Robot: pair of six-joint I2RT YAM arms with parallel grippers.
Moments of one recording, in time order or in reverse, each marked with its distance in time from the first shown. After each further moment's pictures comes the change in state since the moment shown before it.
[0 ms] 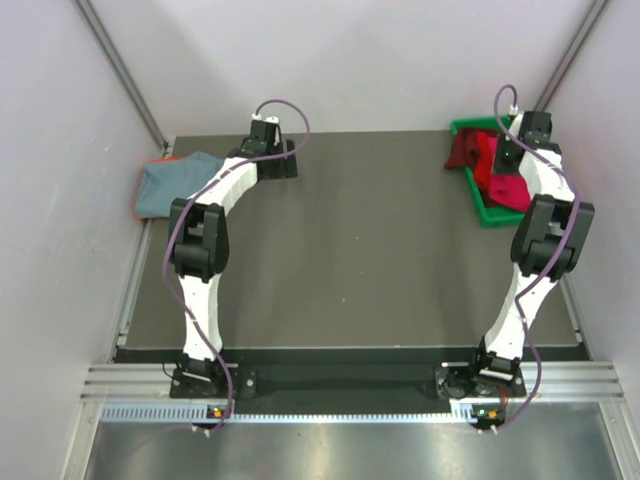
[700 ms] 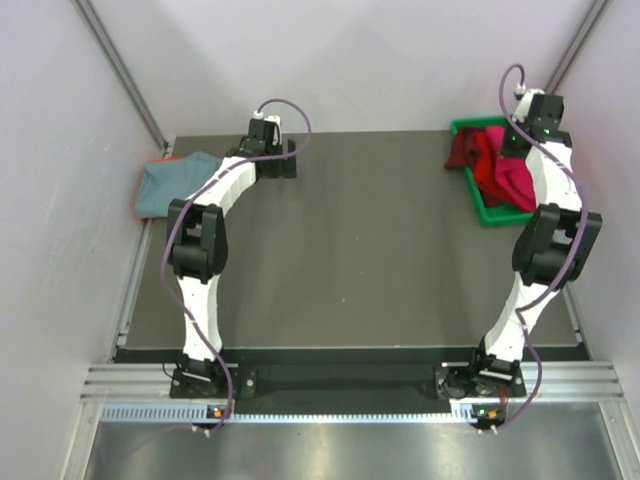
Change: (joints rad) left arm 0.004 -0.012 -0.005 -0.005 -0.017 0.086; right arm 0.019 -0.087 0.047 -0.024 -0.026 -0.023
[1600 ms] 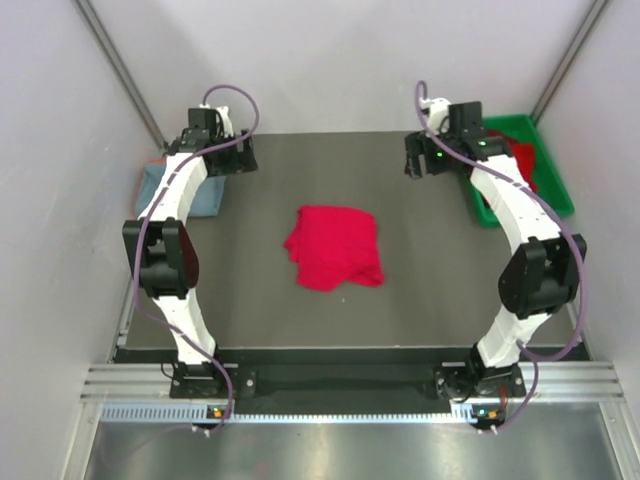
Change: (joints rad) left arm 0.222 -0.215 -0.031 -0.198 0.222 0.029; right arm 0.404 -0.285 -0.191 -0.112 -0.099 -0.018
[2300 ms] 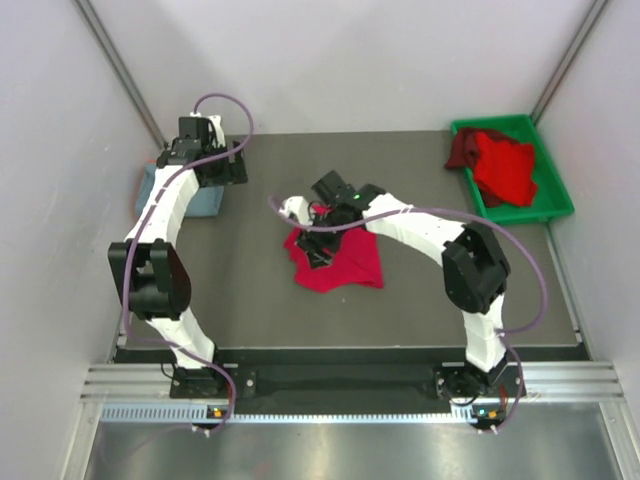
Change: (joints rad) left arm 0.002 -0.181 -0.165 -0.049 -0.066 0.031; right arm 0.584 0.222 -0.023 -0.068 -0.286 -0.303
